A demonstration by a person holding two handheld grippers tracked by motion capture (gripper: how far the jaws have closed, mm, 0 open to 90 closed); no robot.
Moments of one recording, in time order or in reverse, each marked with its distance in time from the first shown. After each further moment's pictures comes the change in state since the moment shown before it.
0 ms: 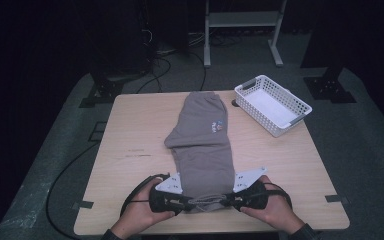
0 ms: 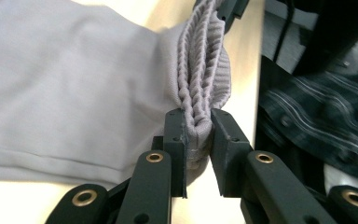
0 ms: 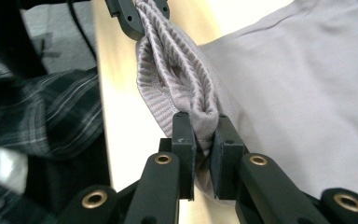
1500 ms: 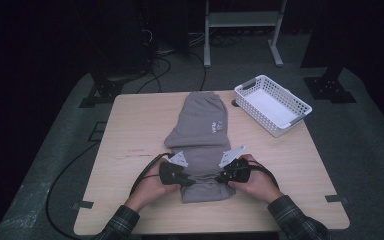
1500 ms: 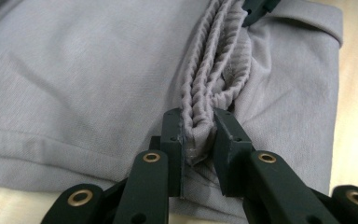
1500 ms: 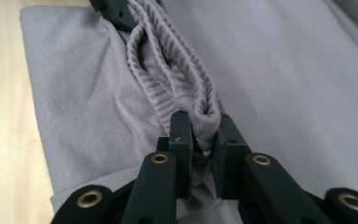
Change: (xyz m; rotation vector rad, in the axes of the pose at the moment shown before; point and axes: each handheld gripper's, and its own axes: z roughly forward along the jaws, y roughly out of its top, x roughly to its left) left arm 0.076 -0.008 0.043 0.120 0.068 -0.111; right arm -0.073 0.008 0.053 0.138 -0.099 0.023
